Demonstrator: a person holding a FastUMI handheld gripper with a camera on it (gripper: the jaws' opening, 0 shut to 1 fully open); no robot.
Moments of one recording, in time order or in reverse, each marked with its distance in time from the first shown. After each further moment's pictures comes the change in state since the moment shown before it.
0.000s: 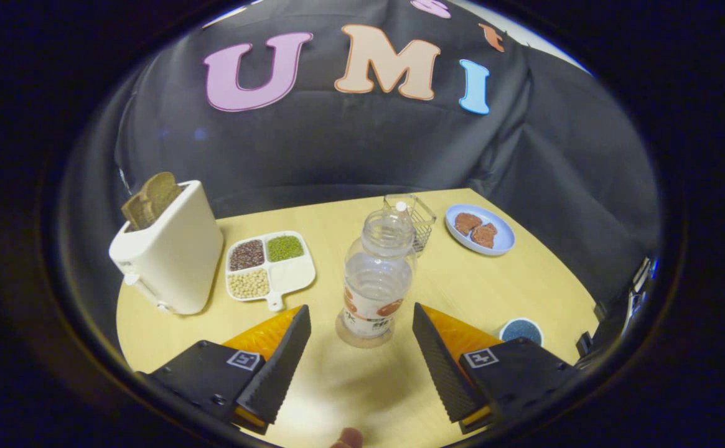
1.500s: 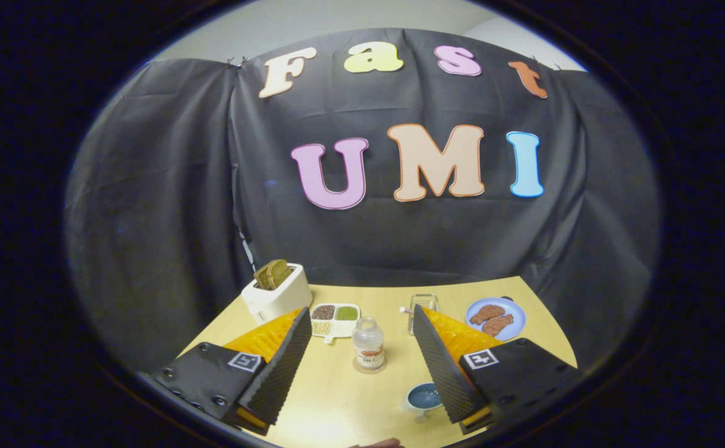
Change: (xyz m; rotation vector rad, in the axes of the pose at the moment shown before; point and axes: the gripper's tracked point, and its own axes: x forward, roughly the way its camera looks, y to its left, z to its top) arm -0.170 -0.108 0.146 -0.060 -0.296 0.488
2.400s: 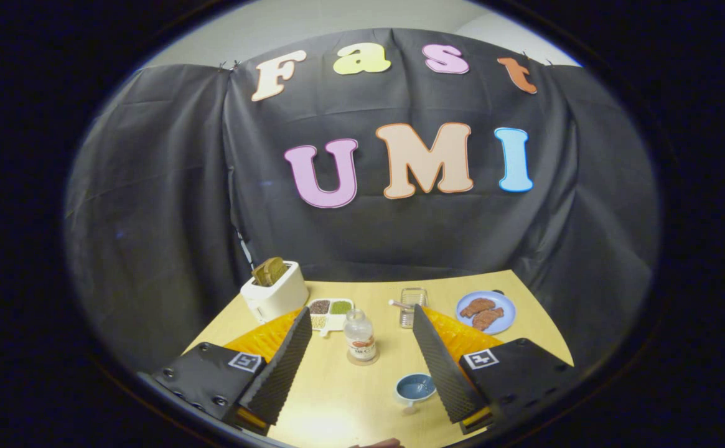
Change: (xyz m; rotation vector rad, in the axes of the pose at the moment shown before) arm -0.023 -0.018 -0.004 0.013 0.031 -0.018
